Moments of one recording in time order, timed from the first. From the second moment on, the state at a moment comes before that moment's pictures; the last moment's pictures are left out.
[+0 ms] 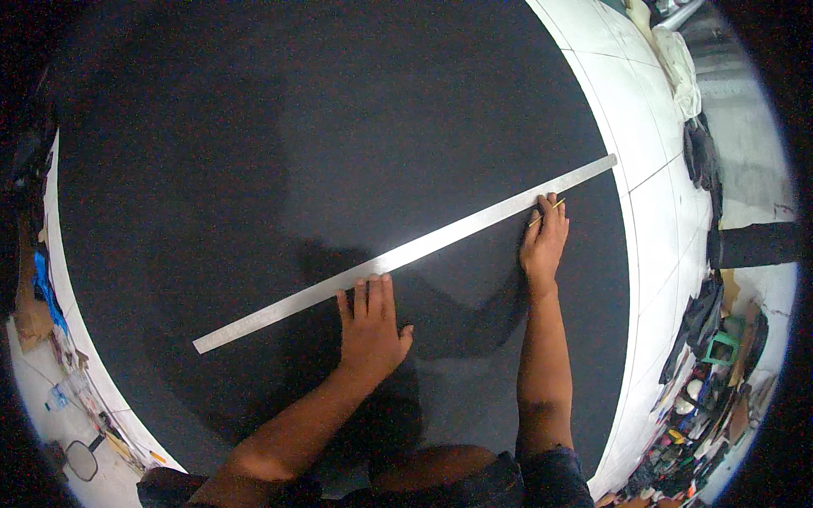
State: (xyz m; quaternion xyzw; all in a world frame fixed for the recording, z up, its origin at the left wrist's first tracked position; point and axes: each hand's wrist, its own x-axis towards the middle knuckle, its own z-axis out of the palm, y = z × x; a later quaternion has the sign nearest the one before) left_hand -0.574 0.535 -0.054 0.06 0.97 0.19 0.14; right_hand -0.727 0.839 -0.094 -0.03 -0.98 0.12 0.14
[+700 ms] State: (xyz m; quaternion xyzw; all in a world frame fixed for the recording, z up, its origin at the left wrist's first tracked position) left_hand -0.591 0.536 -0.041 0.04 0.96 0.18 0.20; right_hand -0.693 0.704 -0.019 0.08 -0.92 0.38 -0.04
